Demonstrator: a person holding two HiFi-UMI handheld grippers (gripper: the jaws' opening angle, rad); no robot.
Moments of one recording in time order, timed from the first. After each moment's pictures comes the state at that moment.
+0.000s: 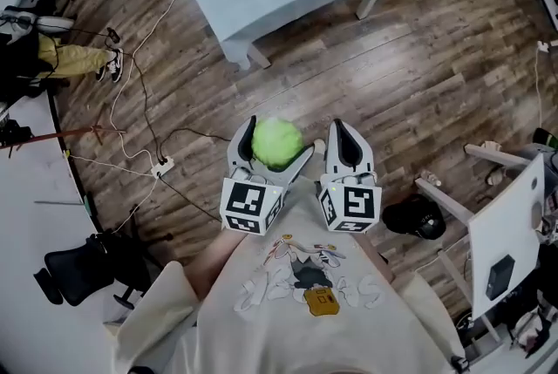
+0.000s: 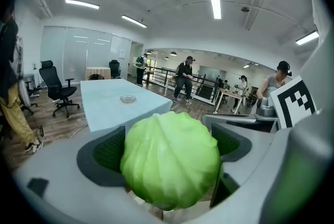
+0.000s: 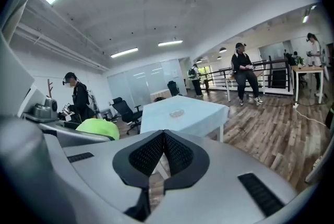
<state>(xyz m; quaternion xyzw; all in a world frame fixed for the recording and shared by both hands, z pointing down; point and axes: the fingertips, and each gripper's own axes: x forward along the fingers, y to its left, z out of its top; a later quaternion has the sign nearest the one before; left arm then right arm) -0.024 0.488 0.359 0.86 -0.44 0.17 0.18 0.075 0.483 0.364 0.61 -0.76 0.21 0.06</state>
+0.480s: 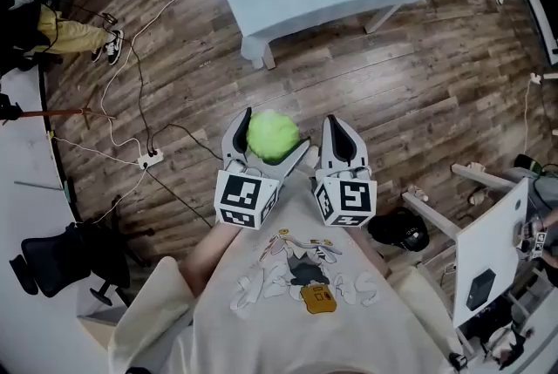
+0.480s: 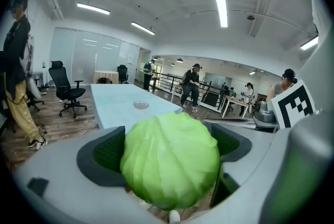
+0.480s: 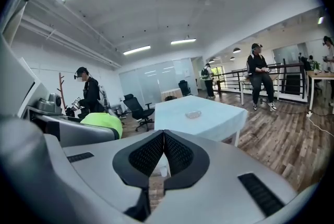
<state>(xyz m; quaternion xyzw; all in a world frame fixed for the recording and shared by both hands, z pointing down) -0.110 0.461 0.343 0.86 -0.47 0.14 0.17 -0.016 0.452 0.352 0.57 -0.80 0.18 0.08</state>
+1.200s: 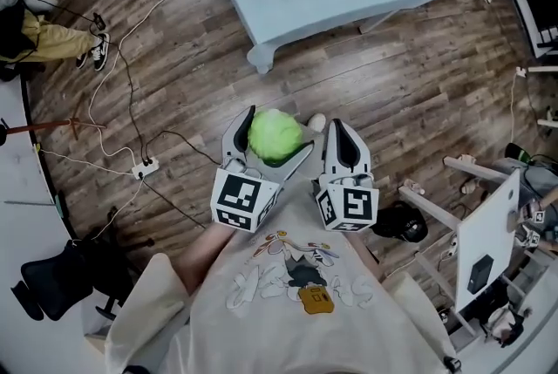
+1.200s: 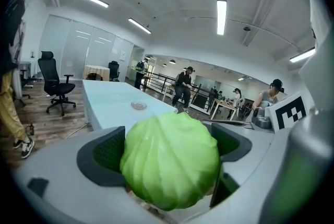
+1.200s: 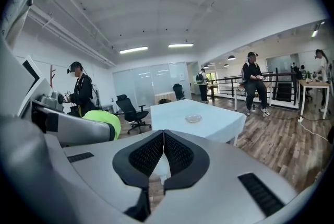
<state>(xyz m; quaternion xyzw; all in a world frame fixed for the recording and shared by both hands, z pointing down) -0.189 0.426 0.340 0.88 -0.41 0.11 0.20 -0.091 0.426 0.346 0.61 -0.77 0.16 0.08</state>
